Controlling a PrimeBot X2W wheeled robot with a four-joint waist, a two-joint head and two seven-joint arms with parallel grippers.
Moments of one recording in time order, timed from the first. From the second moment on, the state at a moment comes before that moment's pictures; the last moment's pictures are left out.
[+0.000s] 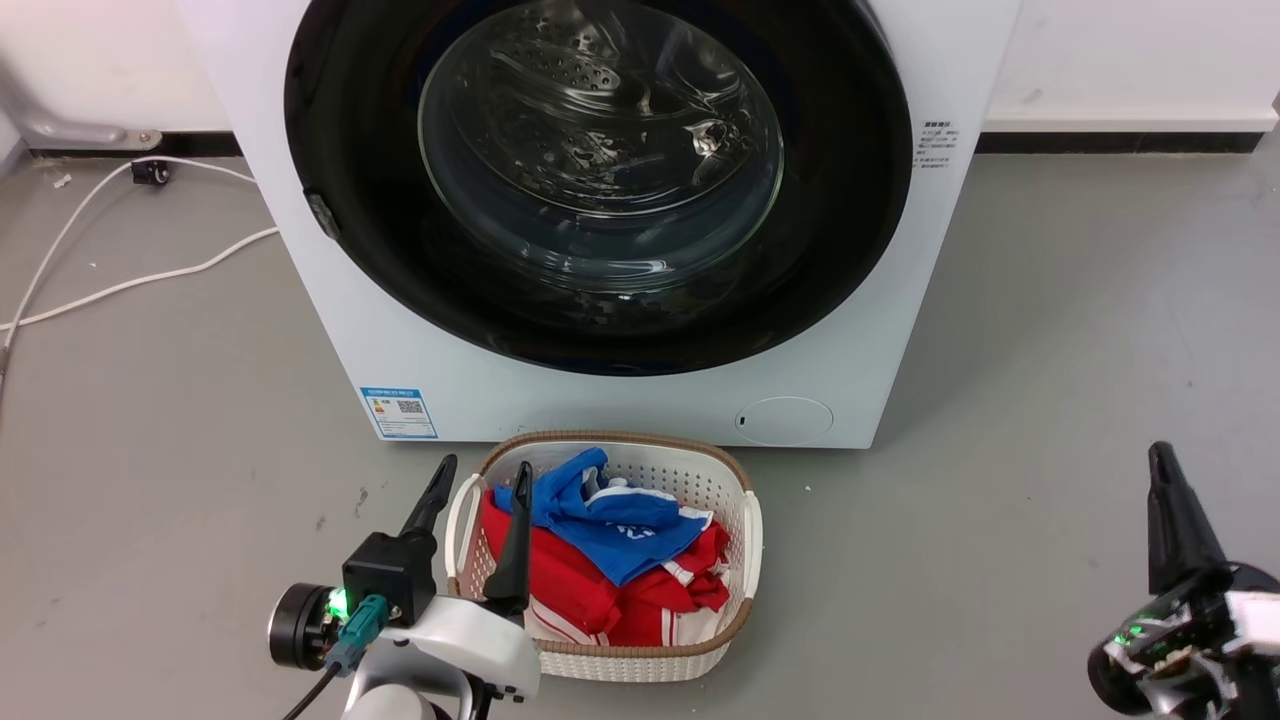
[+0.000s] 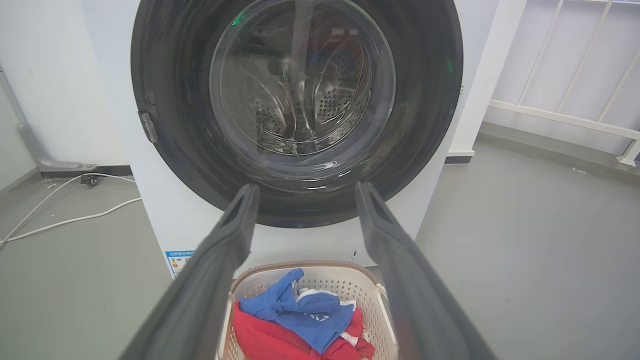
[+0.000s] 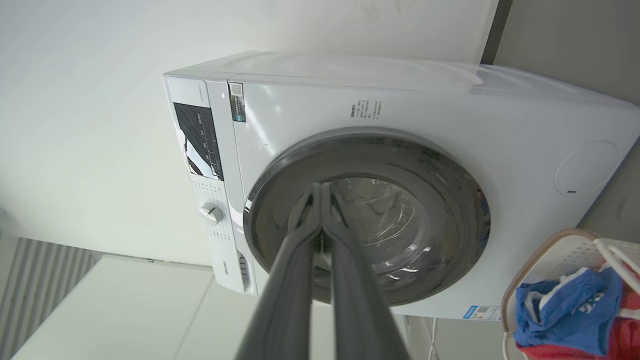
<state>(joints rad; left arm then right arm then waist) -0.13 0.06 -0.19 0.29 -0.17 -0.04 -0.26 -0.03 -0.05 -0.17 0.09 1.55 0.13 0.03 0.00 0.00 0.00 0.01</state>
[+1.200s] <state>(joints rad) -0.36 0.05 -0.26 0.09 -0.17 0.03 -0.26 -1.02 -0.60 0.36 0.70 2.09 0.13 0.30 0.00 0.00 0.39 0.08</state>
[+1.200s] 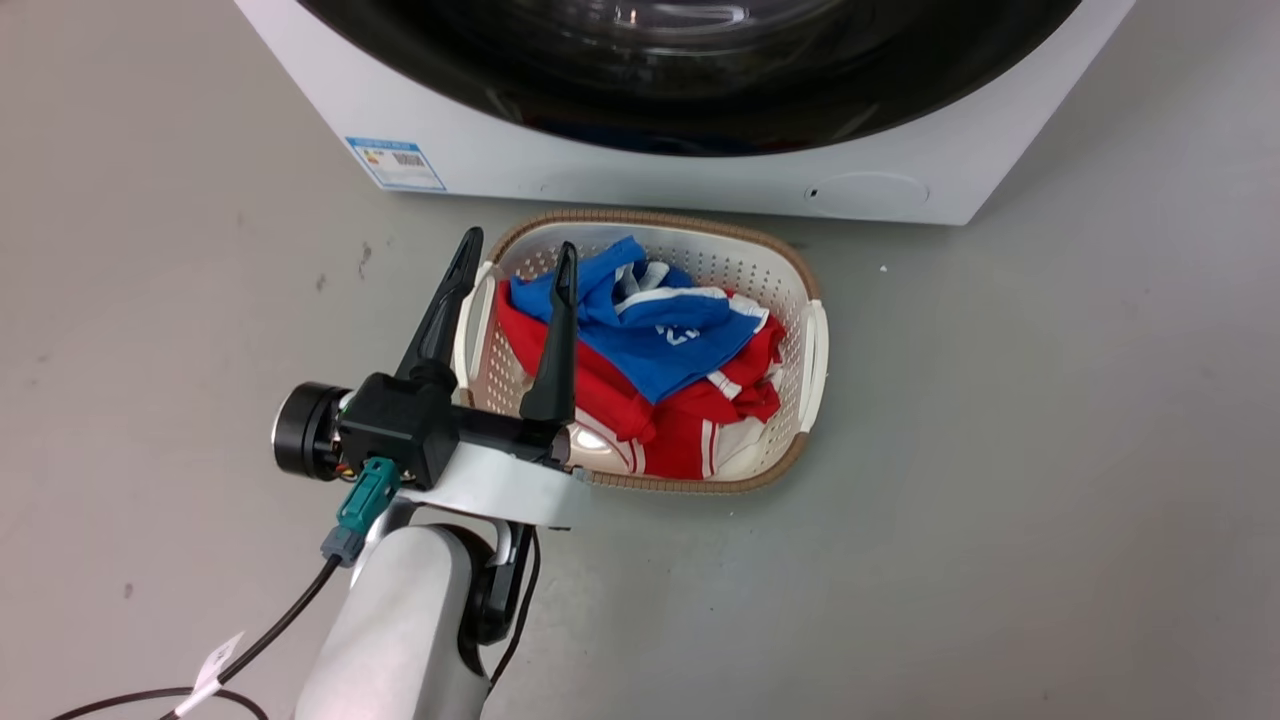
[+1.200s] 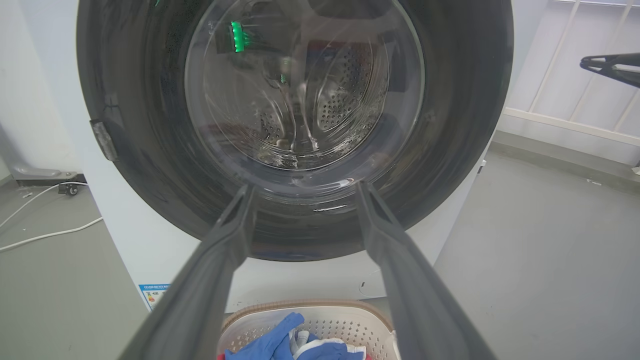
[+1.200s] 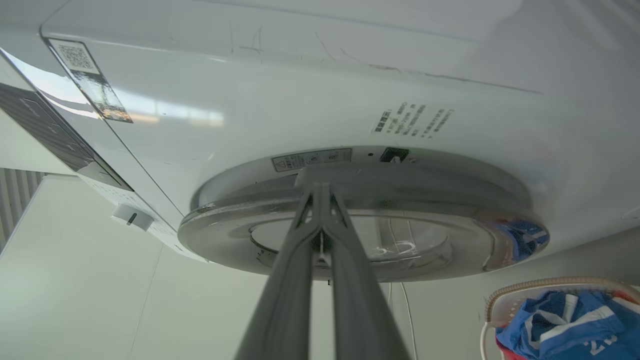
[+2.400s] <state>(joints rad) -0.45 0.05 -0.33 0.04 -0.18 0.07 -0.26 -1.57 -0.62 0.93 0.87 2.20 0.13 0.44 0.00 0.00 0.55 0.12</state>
